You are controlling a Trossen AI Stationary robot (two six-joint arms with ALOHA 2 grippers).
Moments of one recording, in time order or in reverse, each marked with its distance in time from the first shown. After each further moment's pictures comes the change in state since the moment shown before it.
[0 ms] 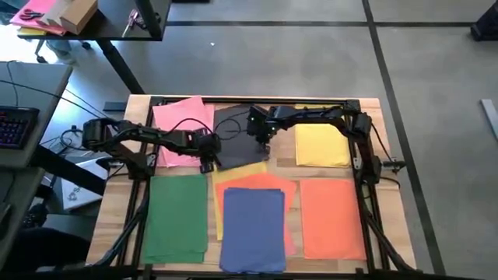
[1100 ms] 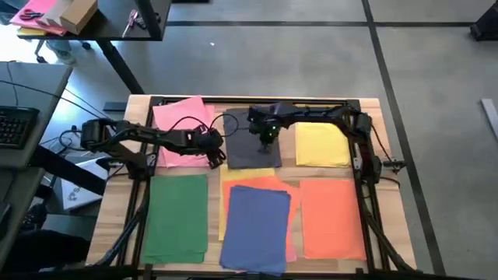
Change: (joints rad) left arm 0.000 -0.004 0.000 0.127 -0.099 -0.258; right arm -0.004 -0.043 0.082 -0.261 0.107 0.155
